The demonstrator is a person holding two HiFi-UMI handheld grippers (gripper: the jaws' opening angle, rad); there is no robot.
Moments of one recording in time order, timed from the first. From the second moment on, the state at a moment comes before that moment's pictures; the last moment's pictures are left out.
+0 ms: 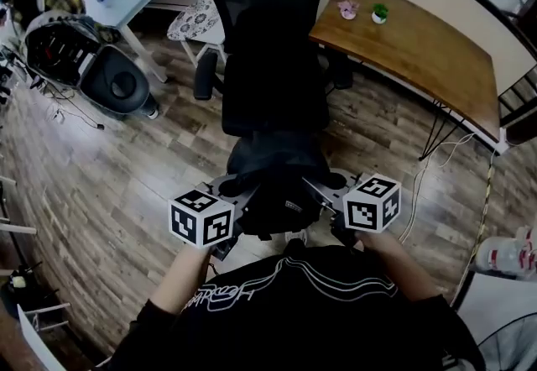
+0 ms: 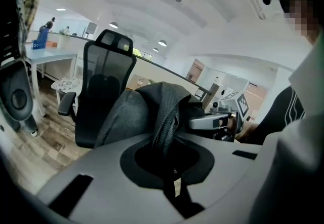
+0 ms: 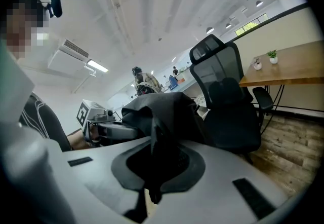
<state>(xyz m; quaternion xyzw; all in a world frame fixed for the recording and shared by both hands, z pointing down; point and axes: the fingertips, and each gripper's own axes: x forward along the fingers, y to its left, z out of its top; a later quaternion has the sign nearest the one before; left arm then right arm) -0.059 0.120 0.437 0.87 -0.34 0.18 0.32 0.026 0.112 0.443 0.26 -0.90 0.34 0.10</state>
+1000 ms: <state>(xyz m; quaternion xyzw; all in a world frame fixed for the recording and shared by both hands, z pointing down) -0.003 -0.038 0.458 0.88 -0.31 0.19 0.31 0.083 -0.043 0.459 0.30 -0.89 0.33 0.11</state>
